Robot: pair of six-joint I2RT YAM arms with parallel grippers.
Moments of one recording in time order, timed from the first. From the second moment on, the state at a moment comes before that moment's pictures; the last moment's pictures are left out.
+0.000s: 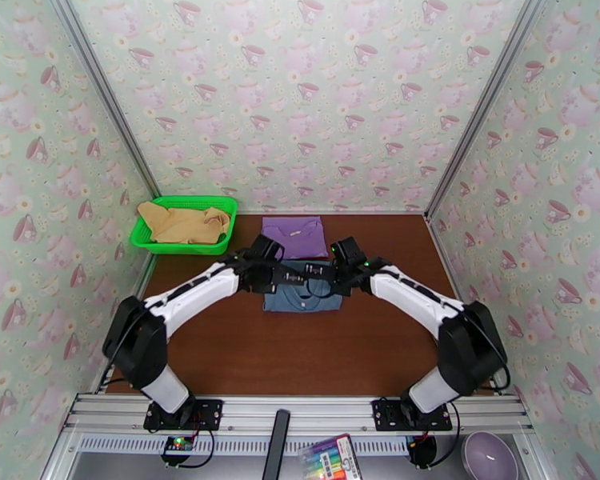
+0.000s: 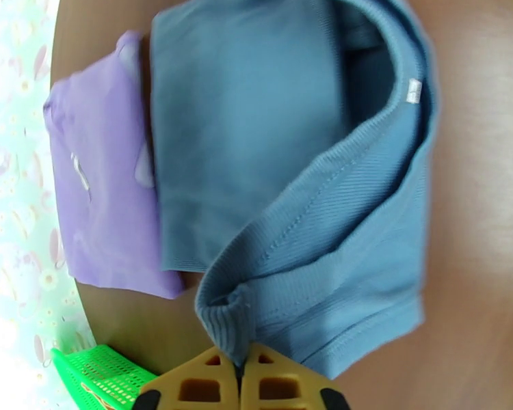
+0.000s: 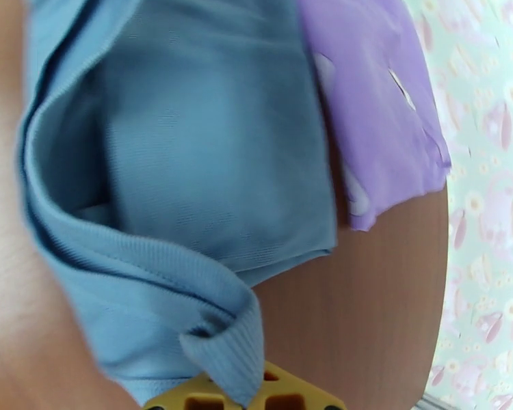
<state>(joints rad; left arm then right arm) -0.58 1.74 1.35 -0.61 -0.07 1.13 0.52 1.67 1.22 -0.55 0.07 -0.95</state>
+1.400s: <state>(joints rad) -0.55 1.83 1.65 -0.29 -0.35 0.74 0.38 1.59 1.49 -0.47 -0.02 -0.40</state>
